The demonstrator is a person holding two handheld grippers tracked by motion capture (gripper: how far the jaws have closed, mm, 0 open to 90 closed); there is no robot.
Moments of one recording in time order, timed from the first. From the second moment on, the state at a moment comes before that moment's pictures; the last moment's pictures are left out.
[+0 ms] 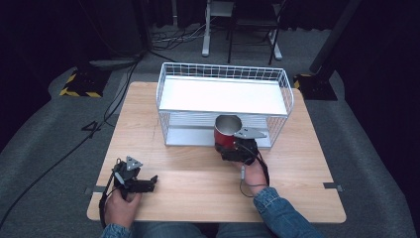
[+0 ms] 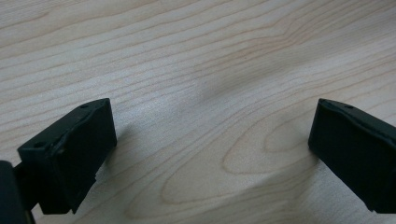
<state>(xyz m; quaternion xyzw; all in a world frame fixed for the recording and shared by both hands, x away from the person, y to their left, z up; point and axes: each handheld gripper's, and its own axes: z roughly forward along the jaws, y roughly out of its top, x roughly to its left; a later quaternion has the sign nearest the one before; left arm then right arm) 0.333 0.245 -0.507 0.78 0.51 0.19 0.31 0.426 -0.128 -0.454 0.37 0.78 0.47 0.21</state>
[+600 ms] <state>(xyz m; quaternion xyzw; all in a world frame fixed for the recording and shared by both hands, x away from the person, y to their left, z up) 0.333 0.245 -0.507 0.78 0.51 0.19 0.31 0.459 -0.105 -0.463 0.40 0.76 0.45 0.24</state>
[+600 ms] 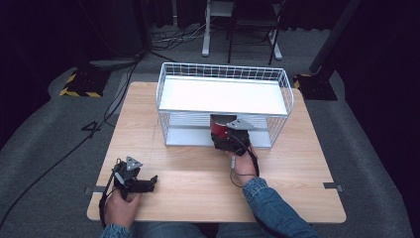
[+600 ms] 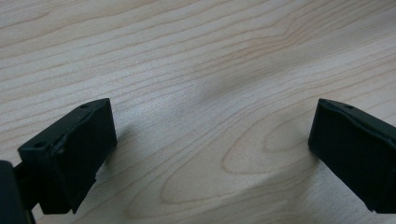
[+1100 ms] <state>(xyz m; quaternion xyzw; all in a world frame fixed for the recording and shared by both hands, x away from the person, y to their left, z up) 0.332 0.245 -0.507 0.78 0.51 0.19 0.31 0.477 -0.090 -0.472 0.42 0.74 0.45 0.26</state>
